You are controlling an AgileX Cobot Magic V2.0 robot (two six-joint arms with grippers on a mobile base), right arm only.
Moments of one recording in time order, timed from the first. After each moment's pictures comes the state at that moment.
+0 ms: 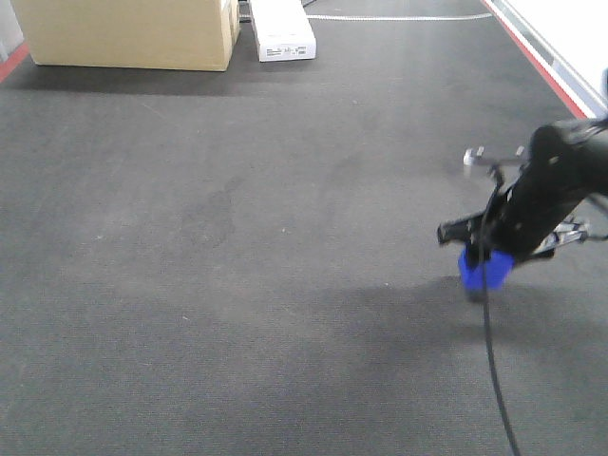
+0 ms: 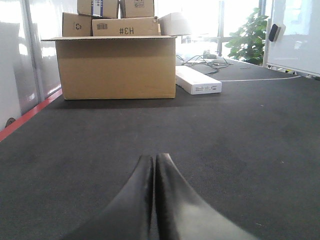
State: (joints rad) arm 0.10 1.80 -1.28 -0.06 0.82 0.13
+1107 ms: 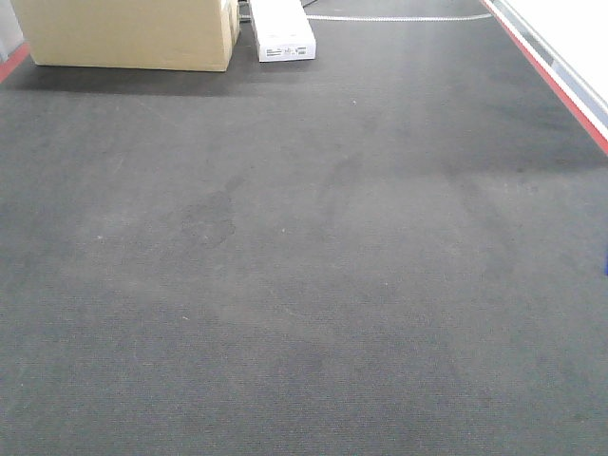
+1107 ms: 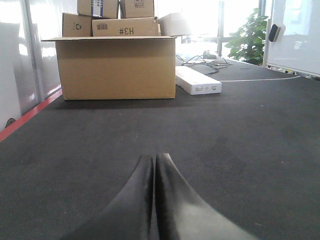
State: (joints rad) arm 0.10 0.37 -0.51 -0.07 0.48 0.05
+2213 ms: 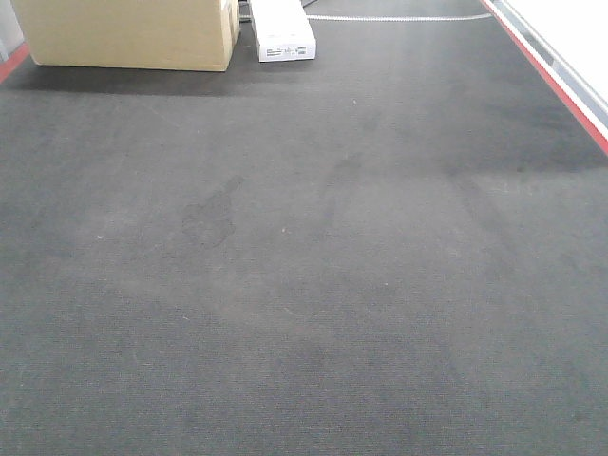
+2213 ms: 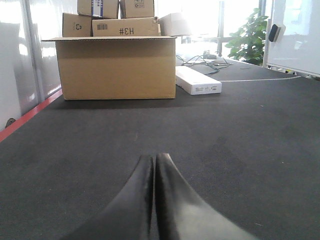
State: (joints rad) arm 0.10 0.17 -0.35 -0.06 0.42 0.02
